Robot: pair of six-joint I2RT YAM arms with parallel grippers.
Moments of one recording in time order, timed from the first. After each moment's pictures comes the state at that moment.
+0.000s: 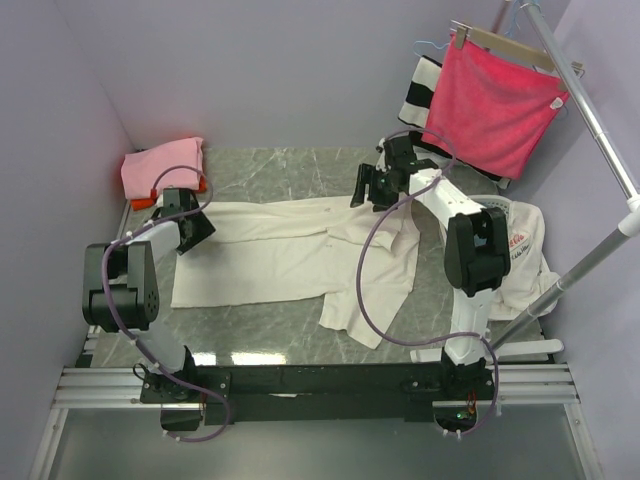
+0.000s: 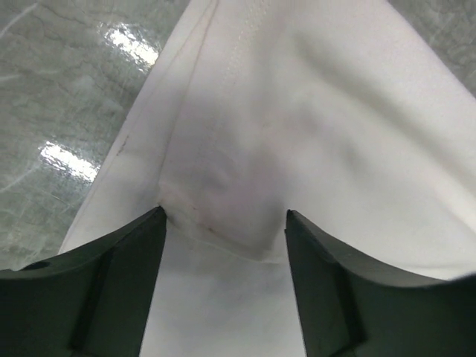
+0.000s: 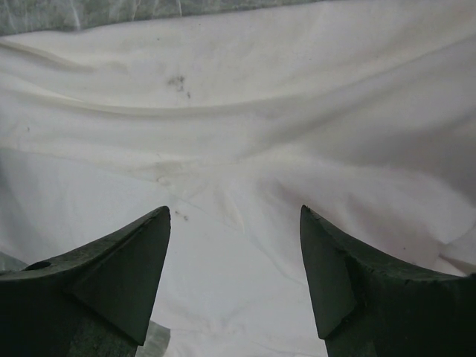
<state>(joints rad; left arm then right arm) 0.05 1.68 0.94 -0.17 -0.14 -0.58 0.26 2.00 1.63 -0.59 -0.28 0.36</state>
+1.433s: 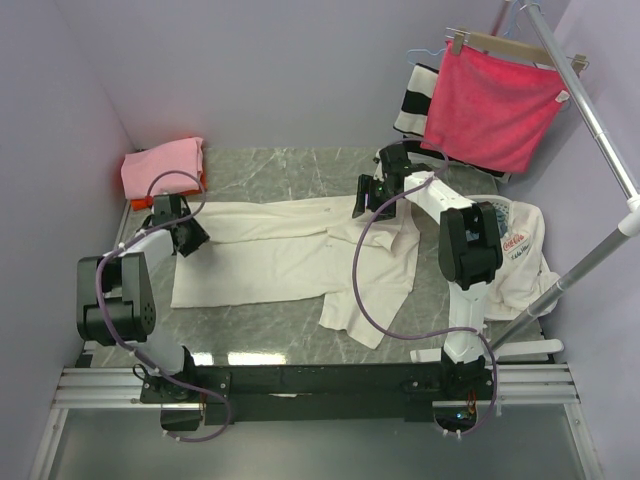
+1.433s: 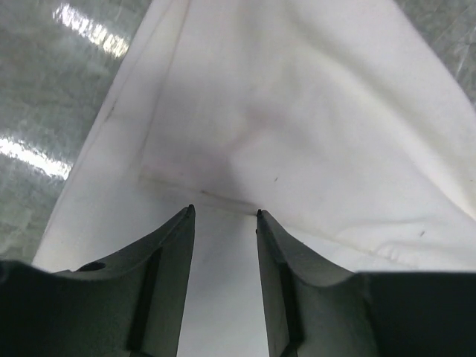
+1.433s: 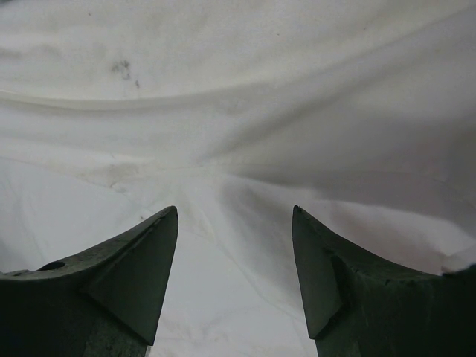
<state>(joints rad) 0.10 1.60 0.88 -0.16 0.00 -0.59 0.26 2.08 1.63 -0.62 -0.26 0.34</state>
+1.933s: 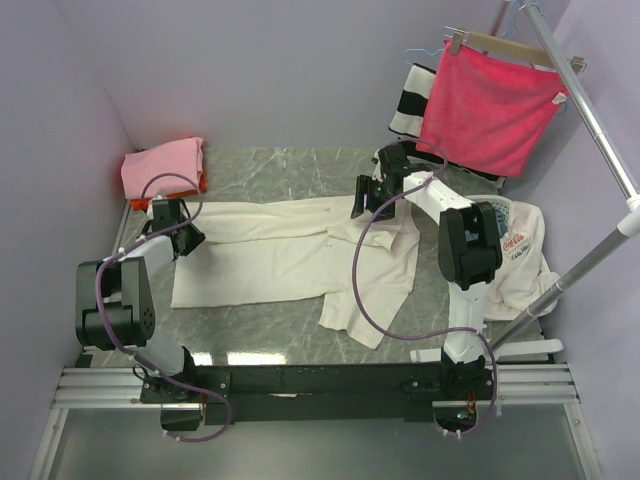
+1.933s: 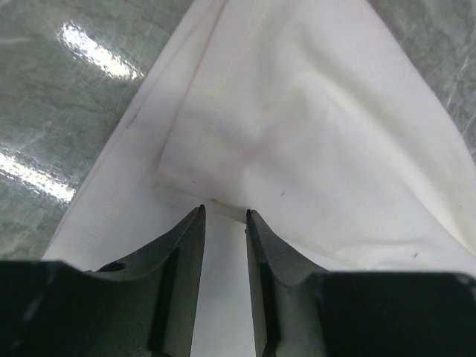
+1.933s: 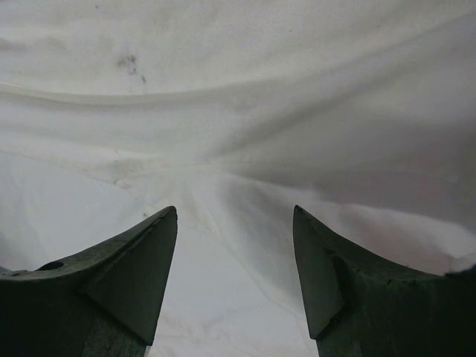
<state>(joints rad) 0.10 1.57 0.80 -0.06 -0.04 -0.66 0.26 2.08 1.63 -0.62 -0.27 0.33</state>
